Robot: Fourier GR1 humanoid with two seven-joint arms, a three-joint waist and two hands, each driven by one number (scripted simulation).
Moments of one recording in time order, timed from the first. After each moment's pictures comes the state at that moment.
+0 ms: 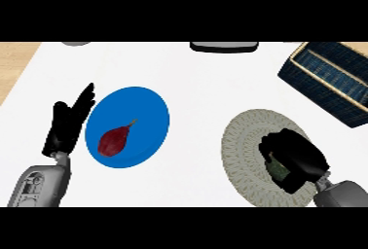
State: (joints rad) left arm -0.22 0.21 0.05 -1.39 -0.11 -0.01 0.23; right arm -0.16 -0.51 0.39 -1.47 1.07 0.08 -0.26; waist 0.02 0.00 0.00
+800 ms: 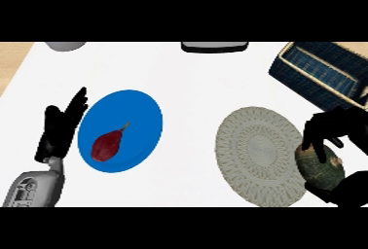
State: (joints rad) left arm -0.19 0.22 0.08 -1.41 -0.11 0.00 0.24; right arm -0.18 -0.51 -0.04 -1.89 0.28 0.58 -0.19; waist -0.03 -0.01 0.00
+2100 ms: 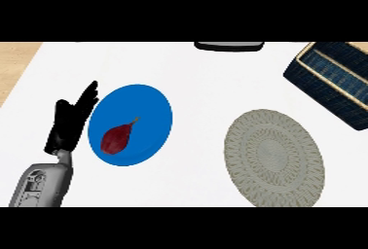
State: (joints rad) left arm -0.24 0.20 0.05 -1.40 -0.12 -0.03 0.24; right arm -0.87 -0.98 -0.22 -1.51 0.05 0.69 0.31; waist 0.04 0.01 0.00
